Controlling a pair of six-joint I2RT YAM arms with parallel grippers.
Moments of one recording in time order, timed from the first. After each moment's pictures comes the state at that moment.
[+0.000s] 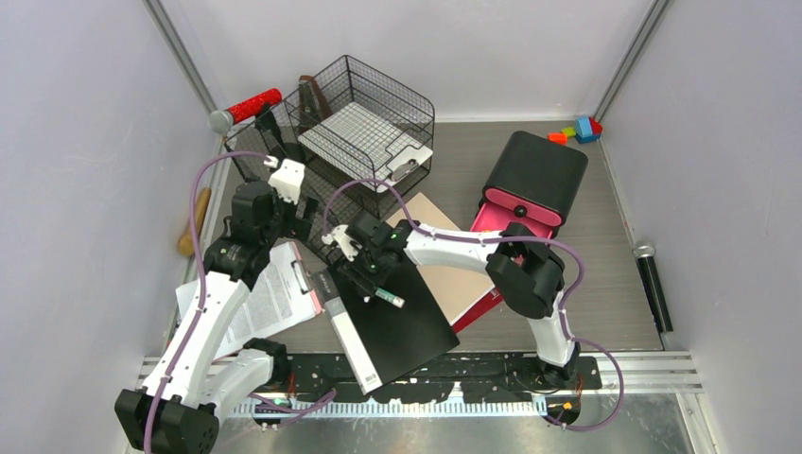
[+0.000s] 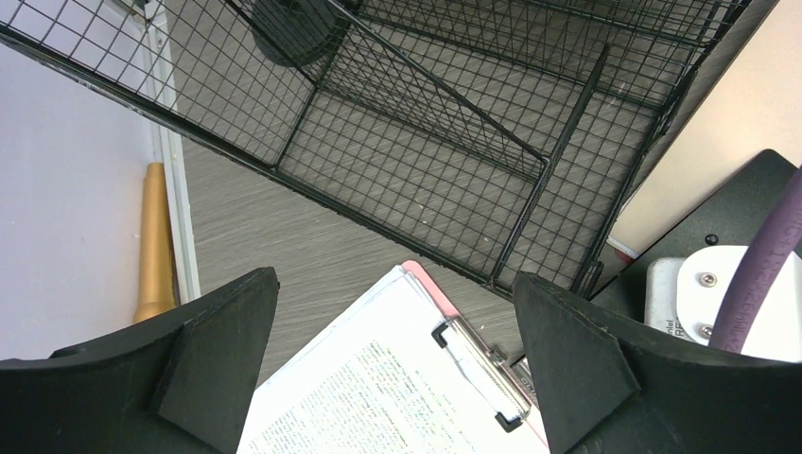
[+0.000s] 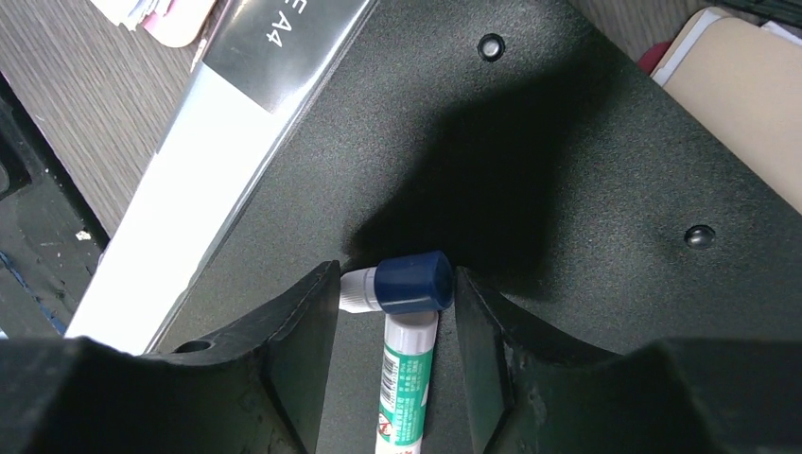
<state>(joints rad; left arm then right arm) -0.22 0.92 0.90 -0.47 -0.13 0.24 1.03 2.02 1.47 -0.48 -0.22 -0.01</state>
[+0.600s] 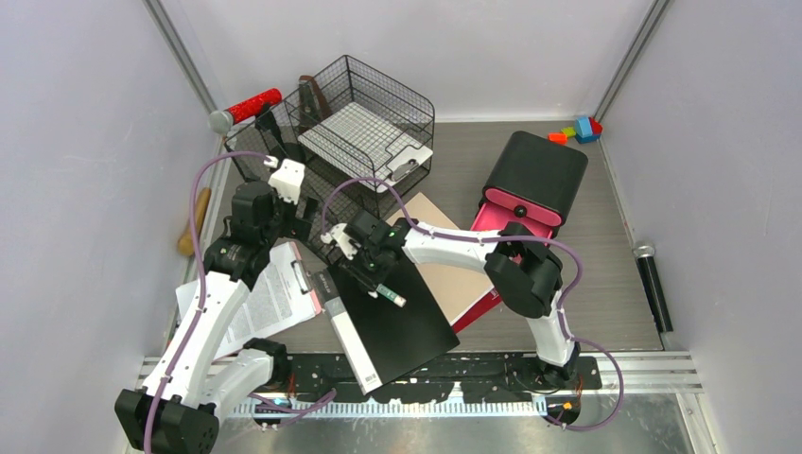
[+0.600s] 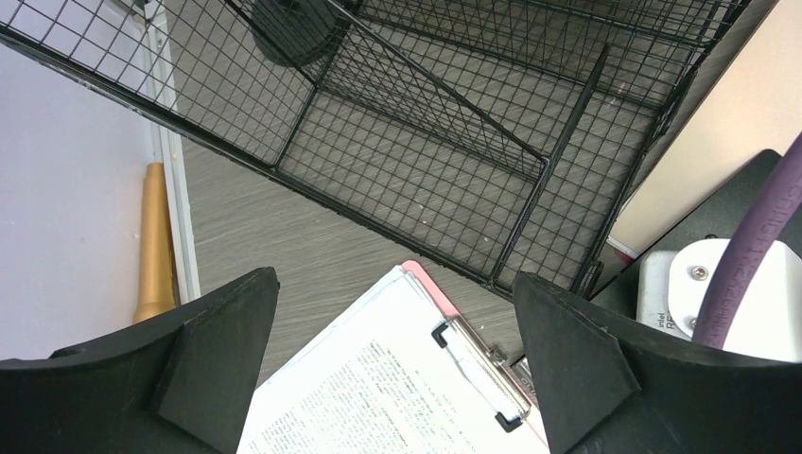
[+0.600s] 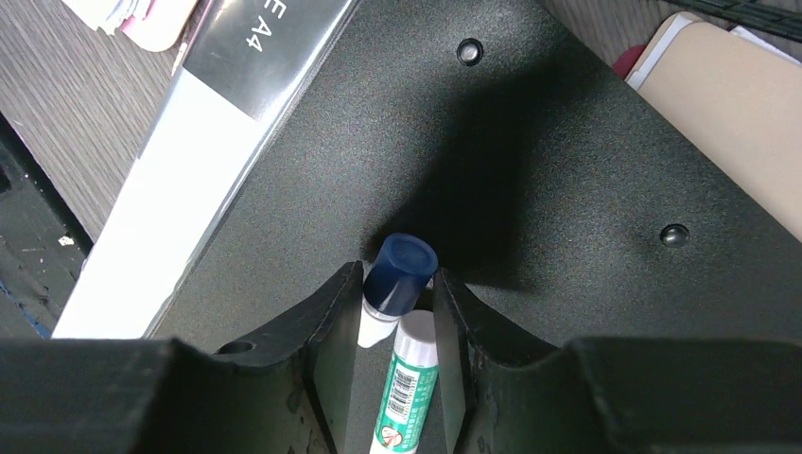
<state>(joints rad) -0.22 0.92 0.90 -0.47 -0.13 0.24 1.03 2.03 1.50 -0.51 -0.20 -0.02</state>
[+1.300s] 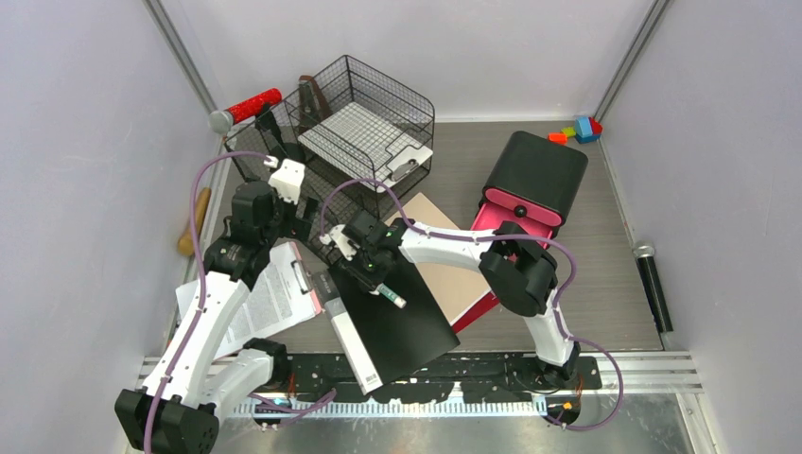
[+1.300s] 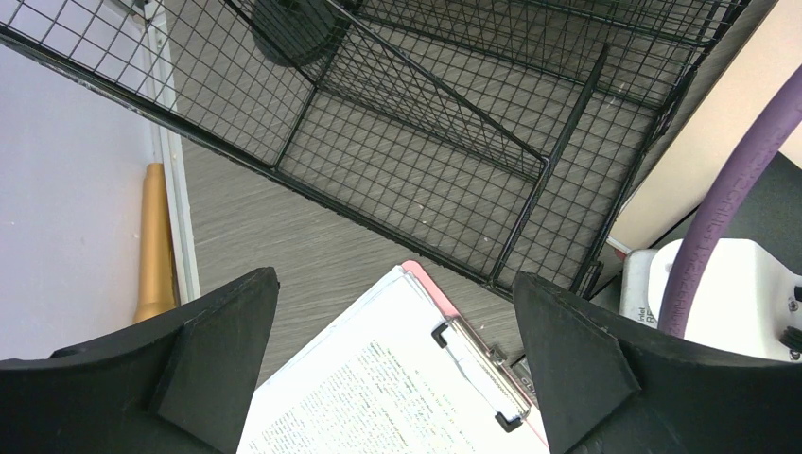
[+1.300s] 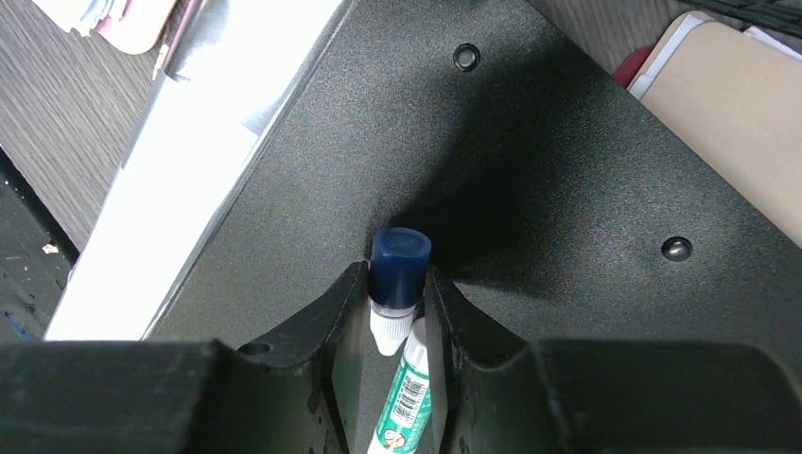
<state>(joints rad) -0.22 0.92 0.90 -0.47 -0.13 0.24 1.03 2.06 1.52 -0.52 -0.19 -0.02</state>
